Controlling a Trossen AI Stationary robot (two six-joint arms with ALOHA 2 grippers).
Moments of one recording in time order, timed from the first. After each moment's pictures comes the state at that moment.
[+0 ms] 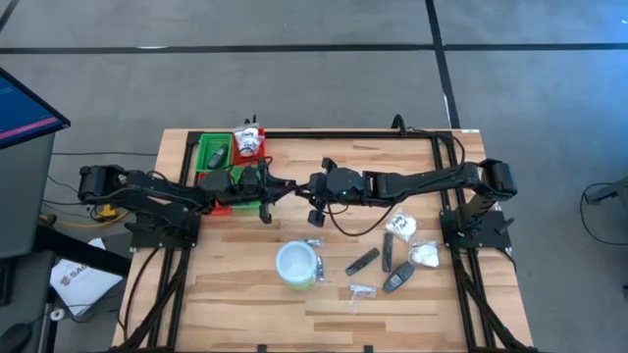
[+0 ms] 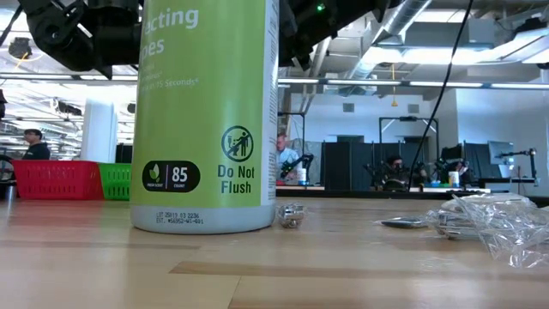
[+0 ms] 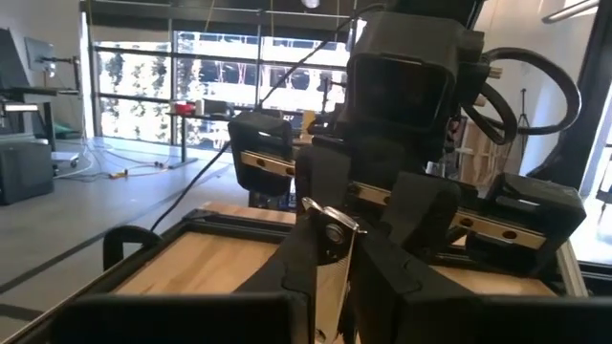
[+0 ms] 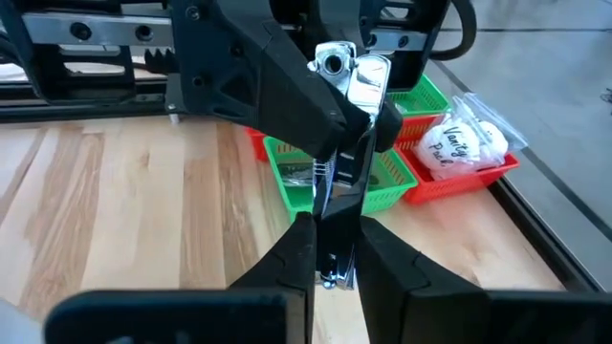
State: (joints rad) left arm 0.14 1.28 0.38 1.05 -0.01 -0.07; right arm 0.01 1.71 1.25 0.01 0.24 0.02
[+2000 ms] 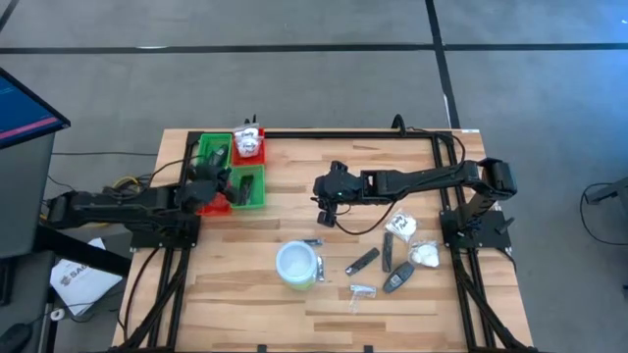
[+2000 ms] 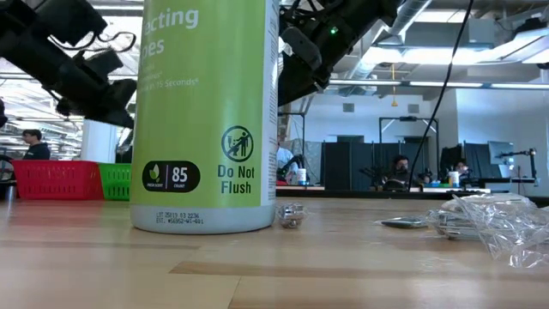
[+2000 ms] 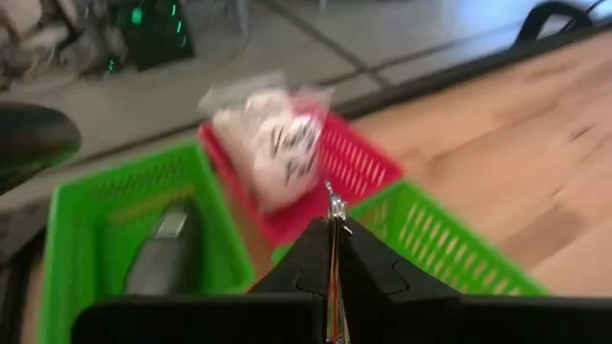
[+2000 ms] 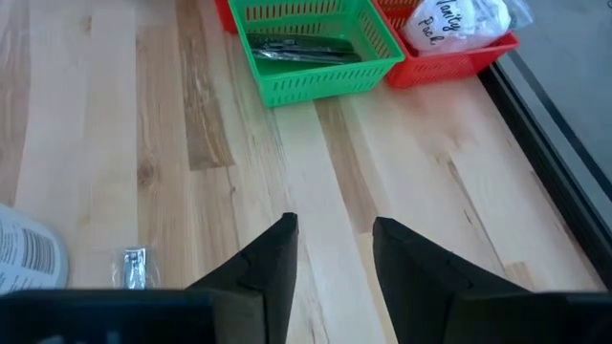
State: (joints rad) left arm 0.14 0.51 0.27 -0.41 -0.88 -0.49; right arm -0.02 1.71 1.25 -0.28 0.27 0.03
